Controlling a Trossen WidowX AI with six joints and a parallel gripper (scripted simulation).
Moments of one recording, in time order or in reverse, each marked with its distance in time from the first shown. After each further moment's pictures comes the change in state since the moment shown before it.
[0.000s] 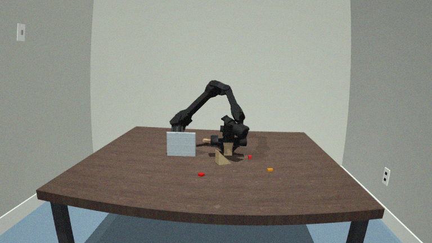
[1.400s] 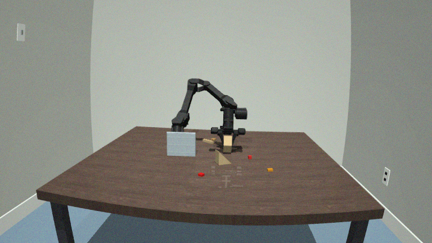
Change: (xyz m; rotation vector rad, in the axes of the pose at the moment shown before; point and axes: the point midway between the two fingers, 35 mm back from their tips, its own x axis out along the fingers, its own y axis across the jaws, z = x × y) arm -0.005 0.000 0.057 0.014 0.847 0.011
